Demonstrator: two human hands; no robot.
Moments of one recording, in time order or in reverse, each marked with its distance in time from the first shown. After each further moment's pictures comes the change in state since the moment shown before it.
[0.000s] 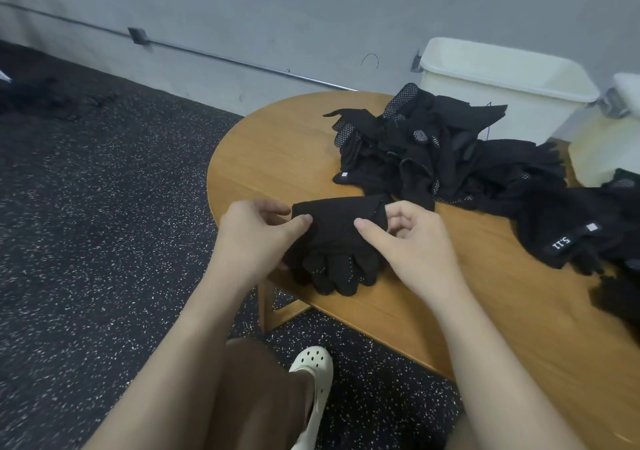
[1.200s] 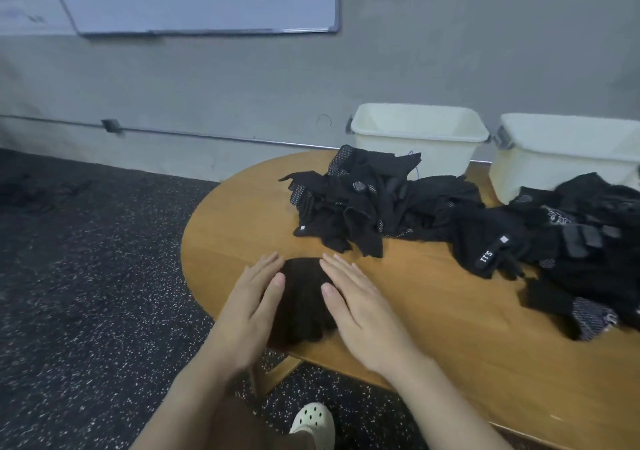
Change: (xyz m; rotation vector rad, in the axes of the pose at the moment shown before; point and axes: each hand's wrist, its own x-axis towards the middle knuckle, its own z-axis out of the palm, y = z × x) left_hand -0.021 -0.019 0.013 0.225 -0.231 0.469; right_hand -0.047 0.004 -0.006 -0.355 -0.215 -0.250
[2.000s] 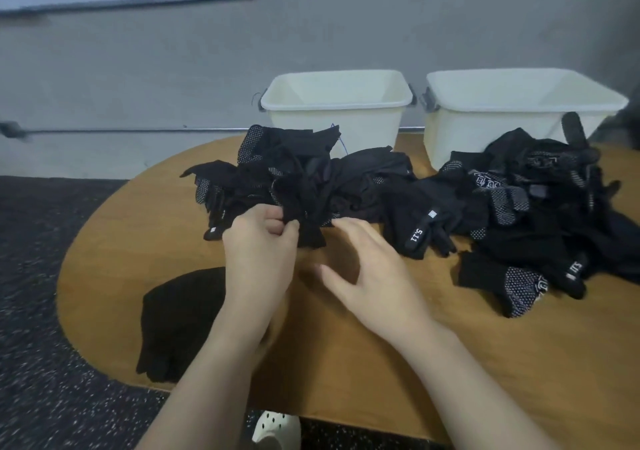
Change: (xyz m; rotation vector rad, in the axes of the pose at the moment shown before) left_hand 0.091 0.123 0.103 -0.033 0.237 -0.155; right_hand -0.005 0.082 -0.078 -0.044 0.322 0.118
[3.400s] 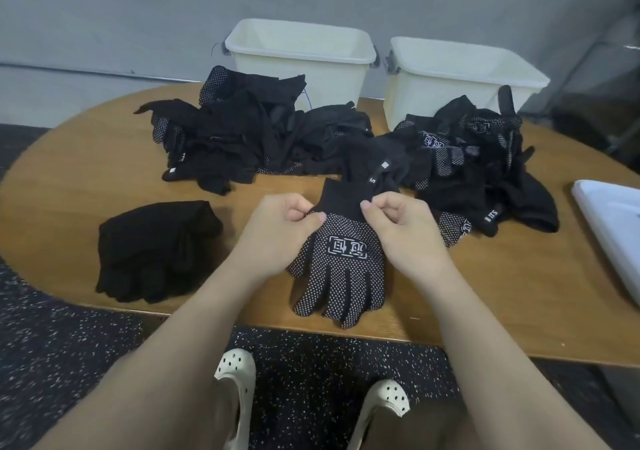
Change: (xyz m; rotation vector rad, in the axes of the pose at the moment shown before) left_hand -0.056 -0.005 0.021 -0.283 -0.582 -0.003; right_hand -0.049 0.026 -0.064 0.269 0.126 0.390
